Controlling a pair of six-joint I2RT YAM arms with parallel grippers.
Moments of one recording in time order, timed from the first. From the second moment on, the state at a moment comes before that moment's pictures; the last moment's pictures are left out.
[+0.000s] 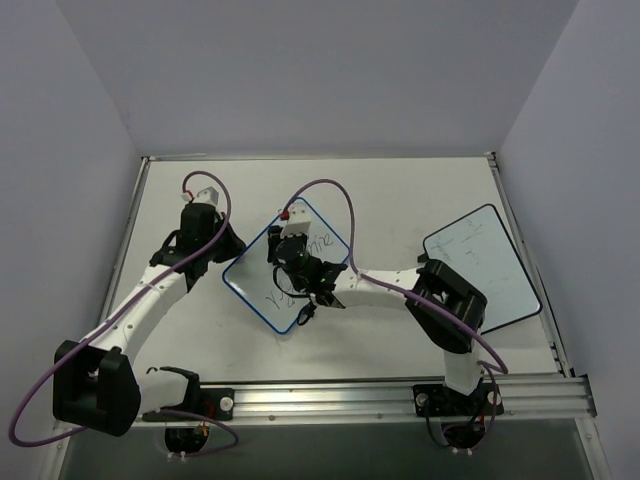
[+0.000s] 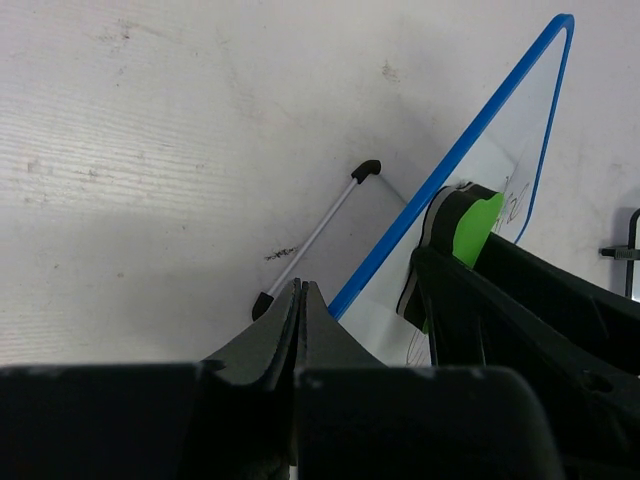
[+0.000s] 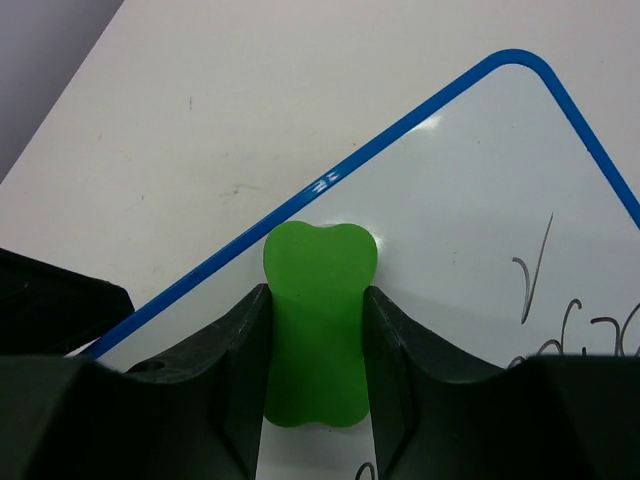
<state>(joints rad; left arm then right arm) -0.28 1.24 0.88 -0.31 0.02 -0.62 1.02 1.90 1.16 0.44 0.62 0.42</state>
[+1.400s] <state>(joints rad) -0.30 1.24 0.88 -0.32 0.04 -0.62 0.86 1.87 1.06 0.43 0.55 0.49</state>
